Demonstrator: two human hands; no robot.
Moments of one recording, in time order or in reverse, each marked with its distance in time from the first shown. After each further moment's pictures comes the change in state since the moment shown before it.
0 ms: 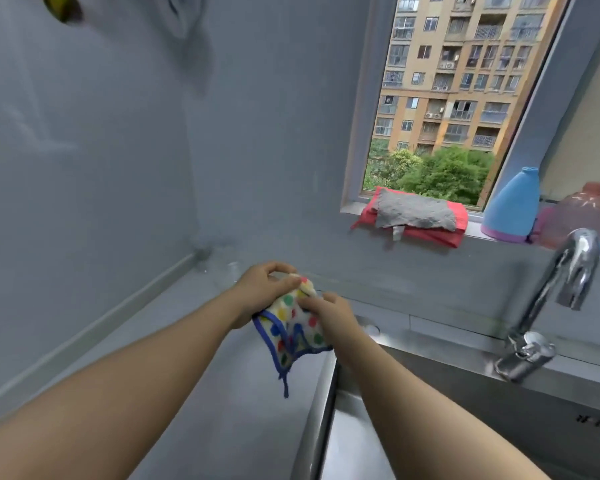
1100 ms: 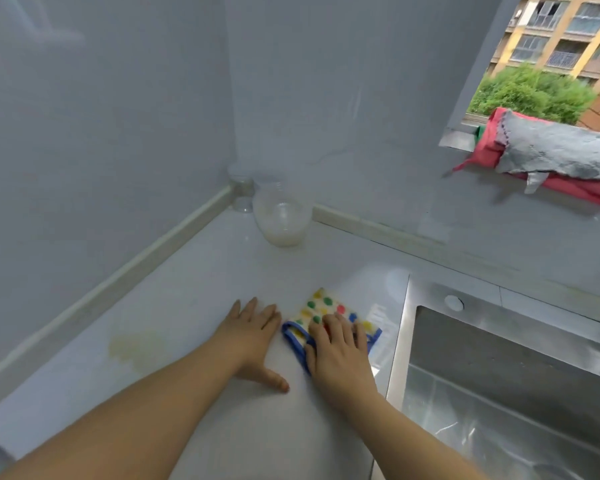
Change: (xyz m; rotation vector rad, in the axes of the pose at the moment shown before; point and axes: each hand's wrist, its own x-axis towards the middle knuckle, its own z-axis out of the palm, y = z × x) left_hand 0.023 -0.176 -0.069 1.408 -0.494 -0.146; right_hand 0.065 0.144 0.101 -1.355 -0.020 -0.398
